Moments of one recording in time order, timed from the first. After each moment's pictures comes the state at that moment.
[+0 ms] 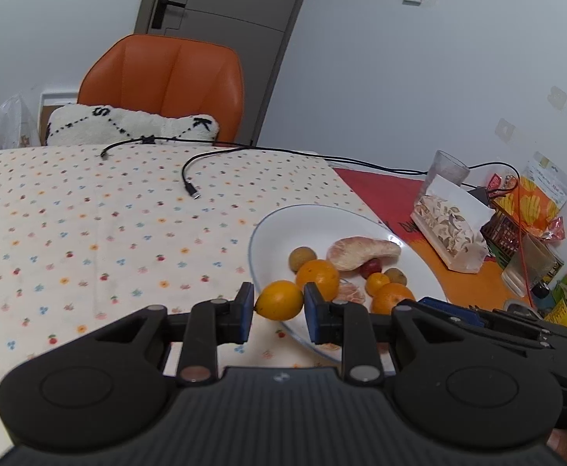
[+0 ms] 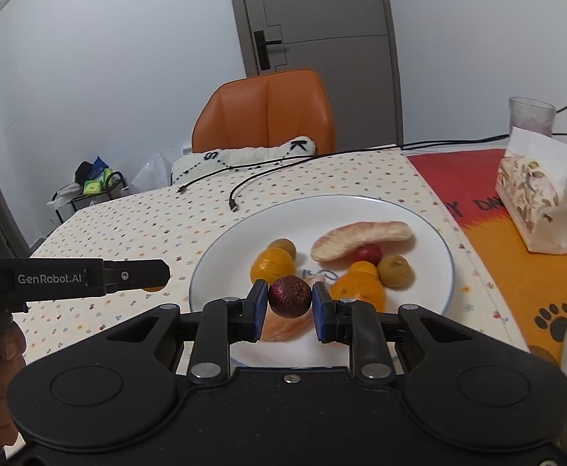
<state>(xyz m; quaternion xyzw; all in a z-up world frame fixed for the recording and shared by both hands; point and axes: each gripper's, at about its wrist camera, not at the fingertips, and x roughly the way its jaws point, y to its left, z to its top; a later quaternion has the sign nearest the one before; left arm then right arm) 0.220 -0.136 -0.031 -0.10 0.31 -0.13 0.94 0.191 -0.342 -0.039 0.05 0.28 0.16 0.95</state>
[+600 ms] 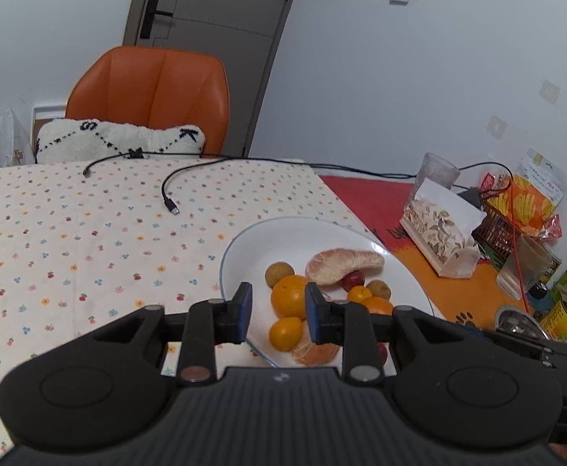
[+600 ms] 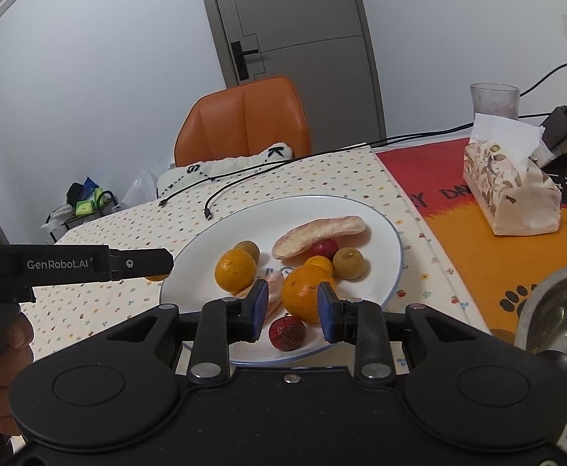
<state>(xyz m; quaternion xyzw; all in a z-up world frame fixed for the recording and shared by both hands) 0.224 -0.154 -0.022 -0.09 0.30 -0.14 0.94 0.186 -0.376 -0.043 0.08 0.27 0.14 0.95</state>
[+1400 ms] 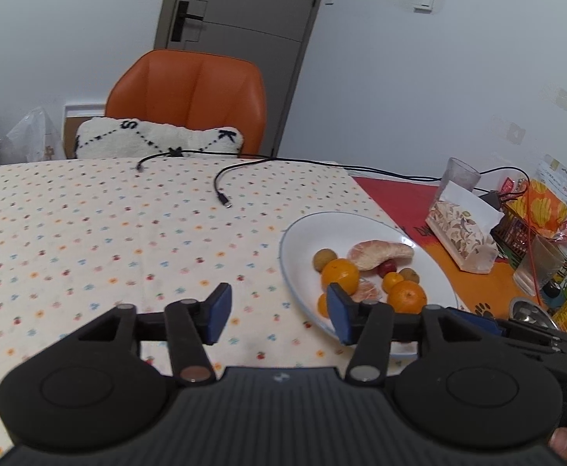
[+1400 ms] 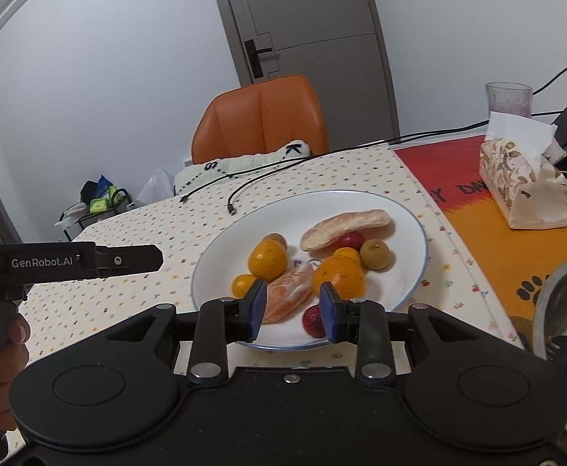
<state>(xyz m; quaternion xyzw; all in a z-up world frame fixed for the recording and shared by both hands) 0.190 -0.115 -0.015 -0.09 0.30 -0.09 0.94 0.172 -0.357 -0.037 0.08 0.27 0.16 0.94</state>
